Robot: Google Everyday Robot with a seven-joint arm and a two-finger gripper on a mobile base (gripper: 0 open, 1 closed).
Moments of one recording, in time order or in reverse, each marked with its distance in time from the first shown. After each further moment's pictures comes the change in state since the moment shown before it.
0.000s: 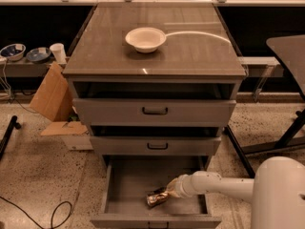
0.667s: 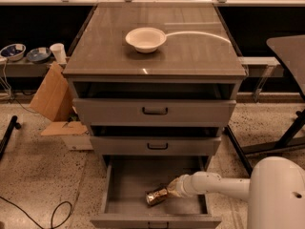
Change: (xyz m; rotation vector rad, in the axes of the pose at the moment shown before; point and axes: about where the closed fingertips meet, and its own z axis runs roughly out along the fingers) arm 0.012 -0.010 0.011 0.021 0.011 0.016
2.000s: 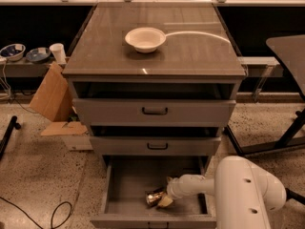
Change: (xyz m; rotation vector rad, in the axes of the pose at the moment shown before) arm 0.017 -0.003 0.099 -0.020 0.055 -0.030
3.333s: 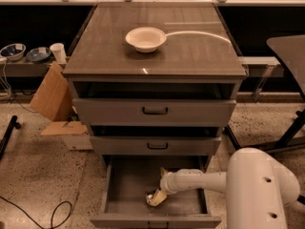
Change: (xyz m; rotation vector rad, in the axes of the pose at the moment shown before) arm -0.075 0.018 -0.053 -0.010 -0.100 -0.036
